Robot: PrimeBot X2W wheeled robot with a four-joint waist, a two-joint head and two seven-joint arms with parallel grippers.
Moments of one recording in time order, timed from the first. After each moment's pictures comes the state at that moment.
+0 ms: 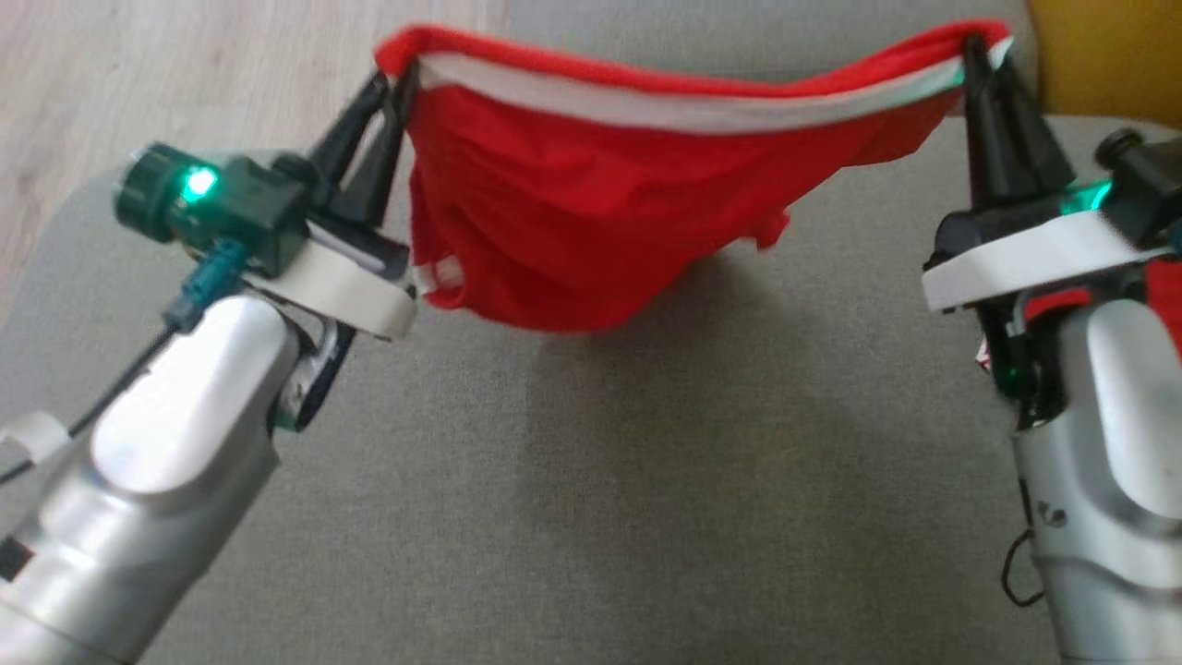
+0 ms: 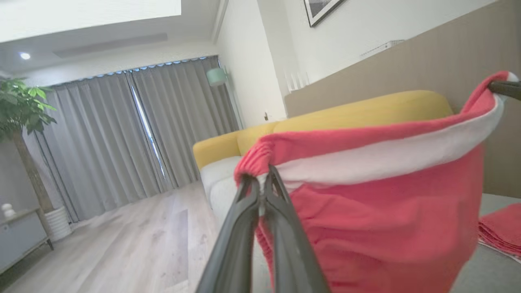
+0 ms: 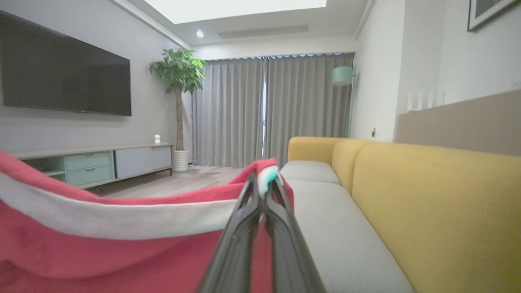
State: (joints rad) left arm -0.77 0.43 -0.77 0.28 -0.54 0.09 -0.18; right arm -0.50 -0.13 0.09 0.21 0.16 0.12 -0.07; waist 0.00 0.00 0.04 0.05
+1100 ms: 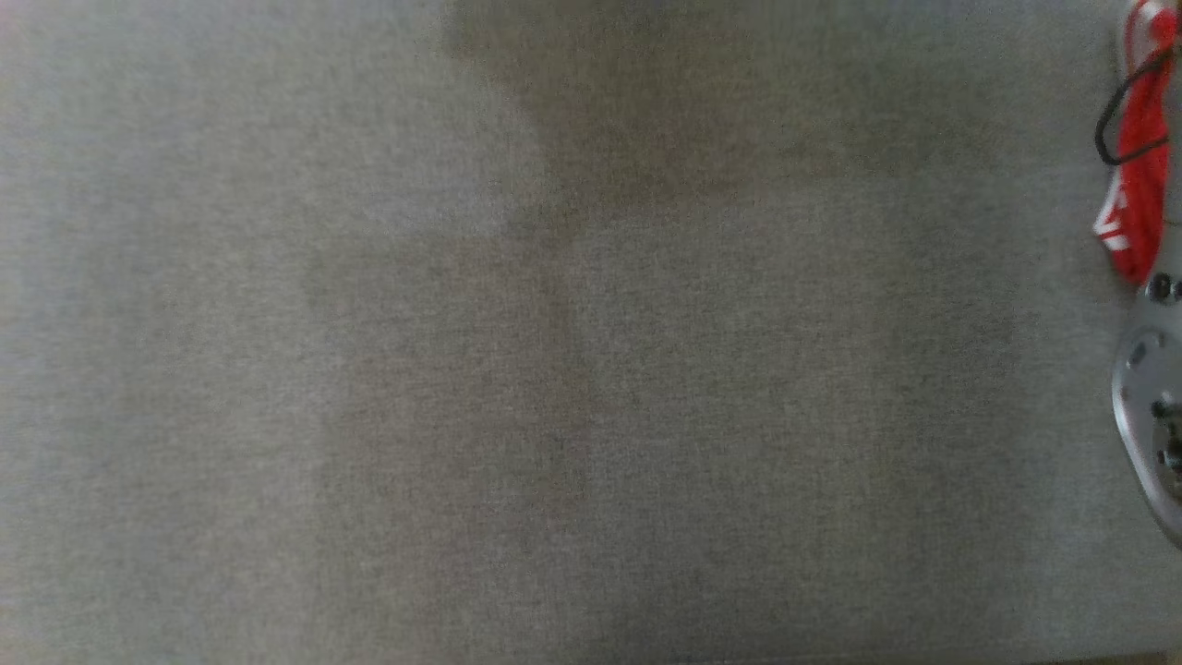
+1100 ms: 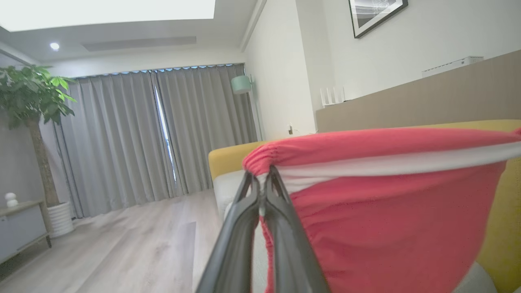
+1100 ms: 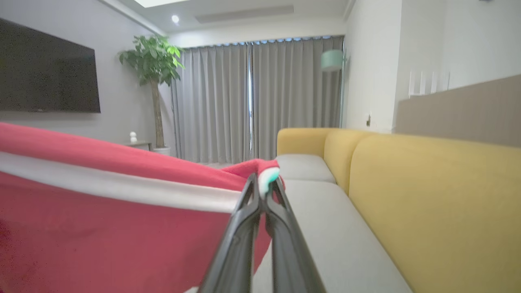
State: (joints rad) left arm -1.50 0.41 -0.59 0.59 -0.60 -0.05 -0.14; right arm -1.36 -0.11 0.03 0.56 0.12 0.12 0.00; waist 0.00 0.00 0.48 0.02
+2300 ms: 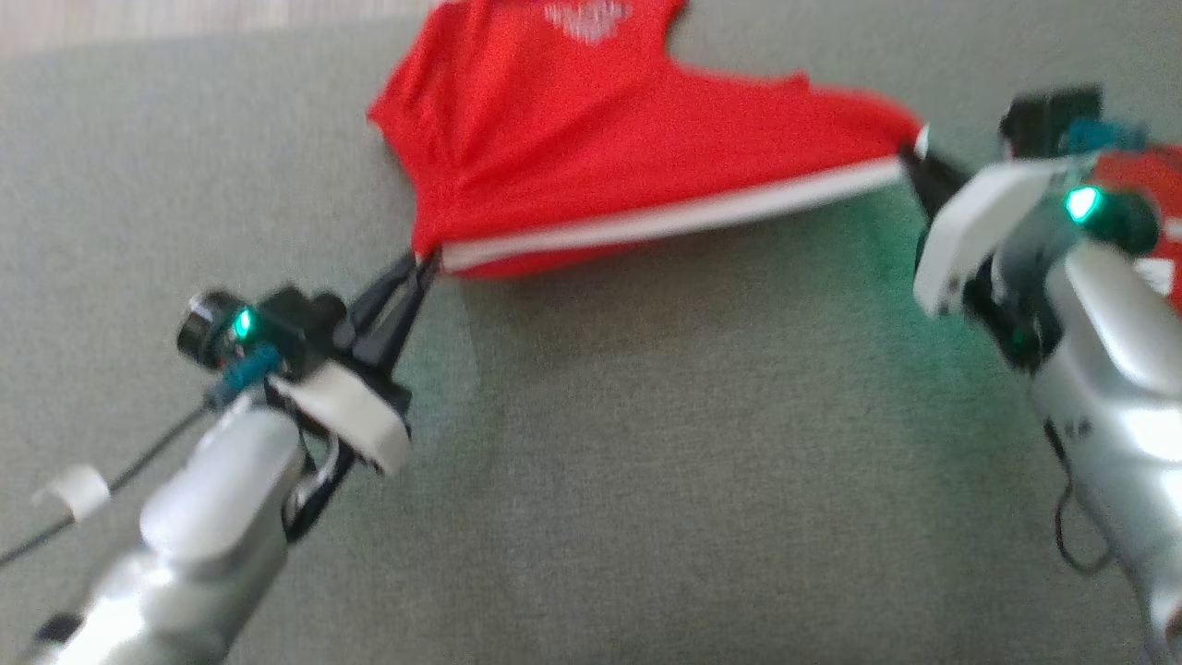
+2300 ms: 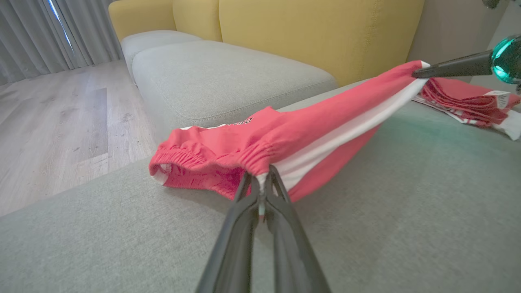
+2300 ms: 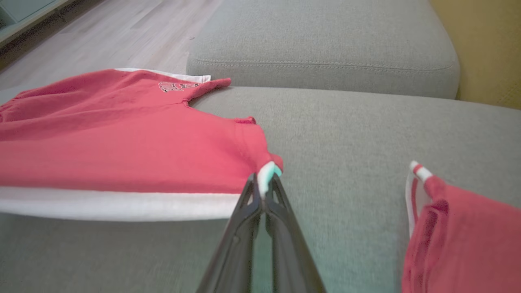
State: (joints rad) left arm -0.67 0.40 -0.84 0.55 -0.58 -0.11 -0.24; right arm -0.82 -0.31 0.49 0.83 0.55 0.12 0.16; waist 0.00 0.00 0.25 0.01
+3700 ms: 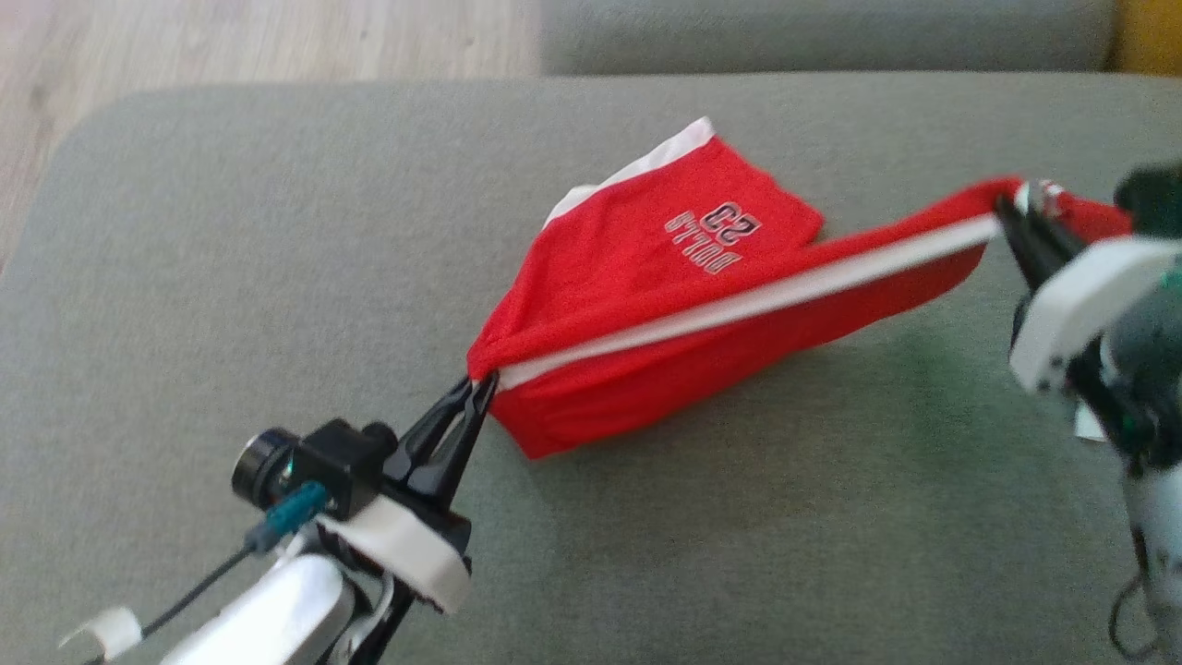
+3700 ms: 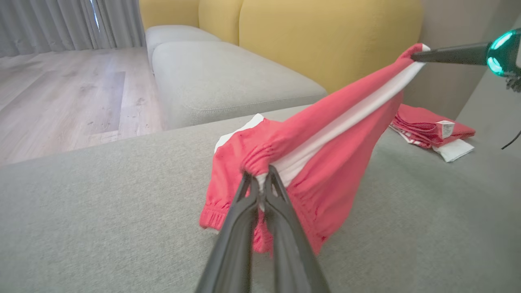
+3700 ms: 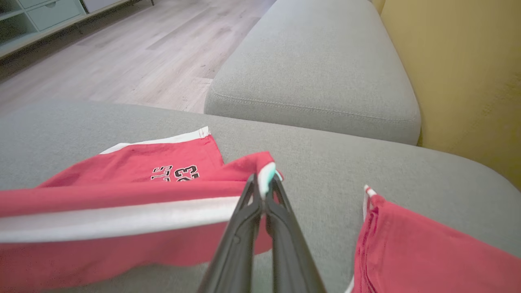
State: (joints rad) left arm -0.35 0.51 -0.87 0.02 -0.66 0.14 -0.08; right arm -0.35 -0.32 0.06 0.09 0.34 0.12 0.54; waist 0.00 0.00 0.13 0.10
